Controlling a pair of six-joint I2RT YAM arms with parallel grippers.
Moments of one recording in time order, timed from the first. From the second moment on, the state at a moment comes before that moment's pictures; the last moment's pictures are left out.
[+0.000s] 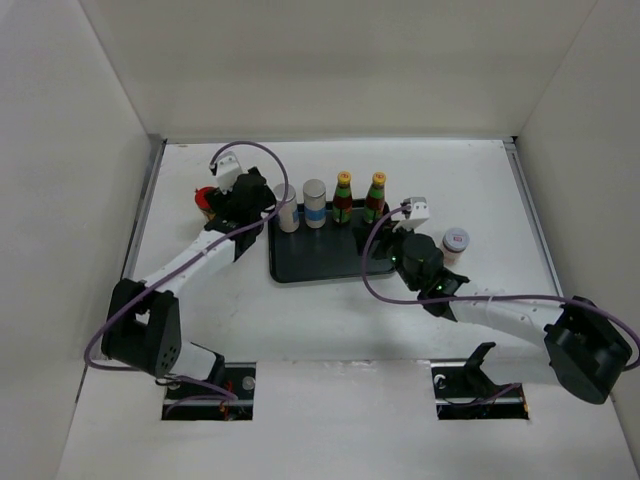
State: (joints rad) left arm -0.40 1.39 0.94 -0.03 -0.66 -0.57; right arm 0.78 1.23 0.55 0.55 0.38 0.47
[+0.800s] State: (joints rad) left arm -0.31 1.61 1.03 -0.03 -0.57 -0.51; right arm 0.78 1.26 0.55 0.57 0.37 0.47
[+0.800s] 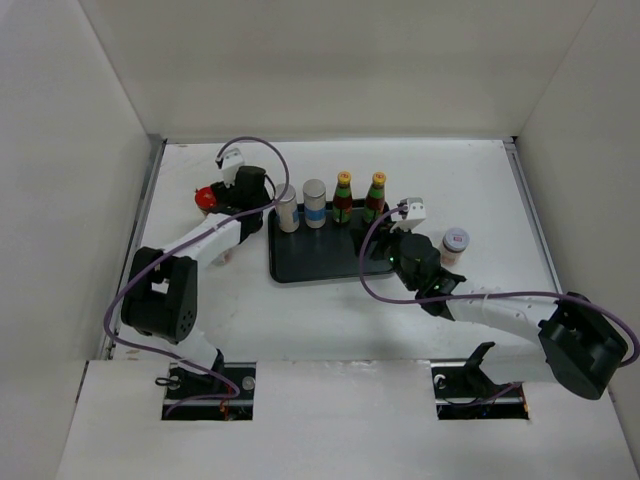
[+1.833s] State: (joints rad) left arm -0.67 1.14 0.93 -0.29 -0.71 -0.46; right arm 0.74 1.22 0.51 0.61 0.37 0.49
